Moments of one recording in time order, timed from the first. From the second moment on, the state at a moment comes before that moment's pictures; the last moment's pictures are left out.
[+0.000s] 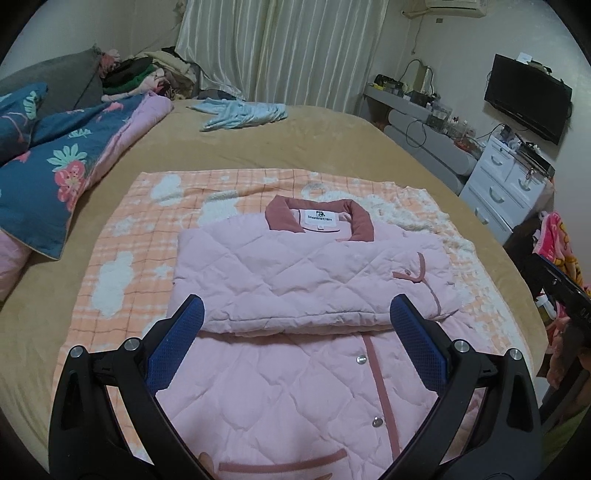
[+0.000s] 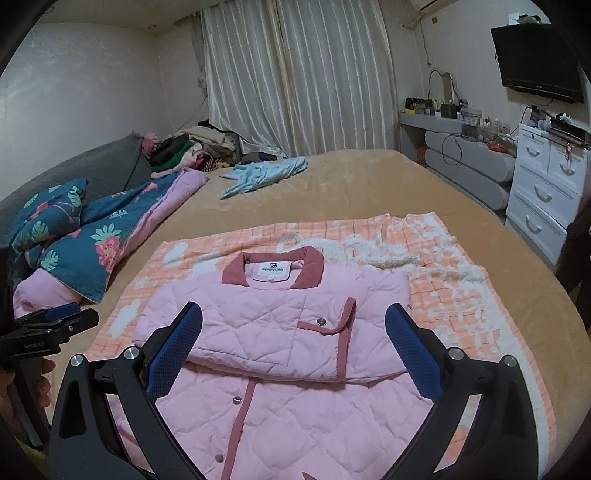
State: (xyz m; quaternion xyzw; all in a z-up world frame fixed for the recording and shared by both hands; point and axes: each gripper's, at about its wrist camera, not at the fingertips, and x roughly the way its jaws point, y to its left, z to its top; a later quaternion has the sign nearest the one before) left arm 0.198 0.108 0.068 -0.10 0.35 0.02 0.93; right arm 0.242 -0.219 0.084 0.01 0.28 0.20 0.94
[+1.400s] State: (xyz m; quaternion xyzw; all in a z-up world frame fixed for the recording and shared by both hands) left arm 0.111 0.078 0.024 -0.09 0.35 0.02 0.93; right arm 0.167 -0.256 0.056 -0.01 0.28 0.20 0.94
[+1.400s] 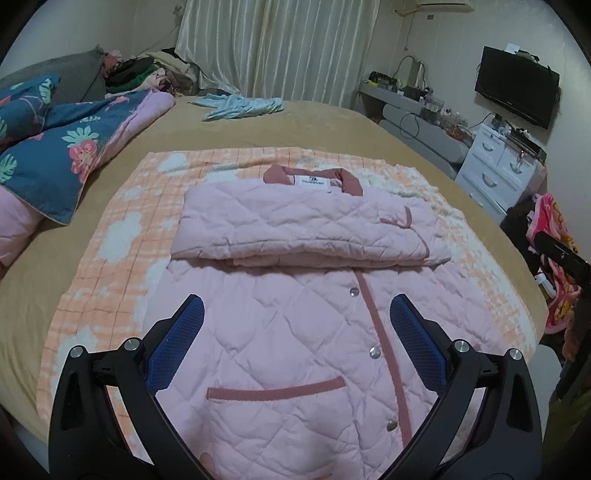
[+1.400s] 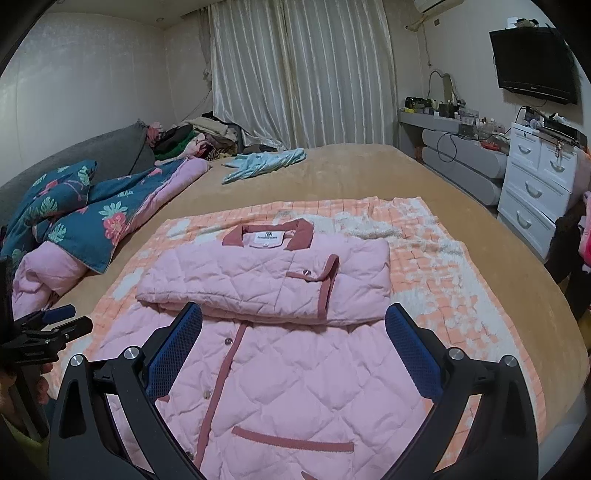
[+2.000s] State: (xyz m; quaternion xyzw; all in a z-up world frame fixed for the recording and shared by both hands) left arm 0.089 0.099 -0.021 -0.08 0.37 0.06 0.92; right arm 0.155 -0.274 0.005 -0.04 0.33 0.19 0.93
